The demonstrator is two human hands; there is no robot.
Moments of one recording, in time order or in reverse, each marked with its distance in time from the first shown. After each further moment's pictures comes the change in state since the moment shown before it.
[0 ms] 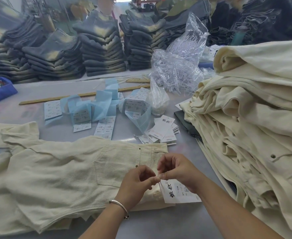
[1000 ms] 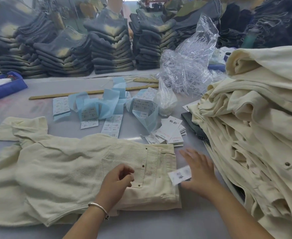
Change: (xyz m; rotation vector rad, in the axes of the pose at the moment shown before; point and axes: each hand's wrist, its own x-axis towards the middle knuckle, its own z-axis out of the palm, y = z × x) left_hand -0.018 -0.011 -0.060 0.075 0.210 -0.115; right_hand -0.011 0.023 -0.025 -1.202 0.243 0.181
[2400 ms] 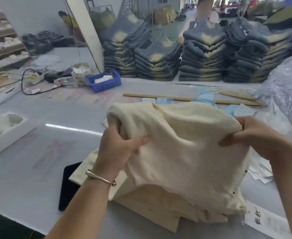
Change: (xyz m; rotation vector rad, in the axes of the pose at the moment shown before) left_hand -0.036 0.048 -0.292 -0.151 0.529 0.204; right_hand 0.120 -0.257 -0.085 0.745 -0.261 -0.332
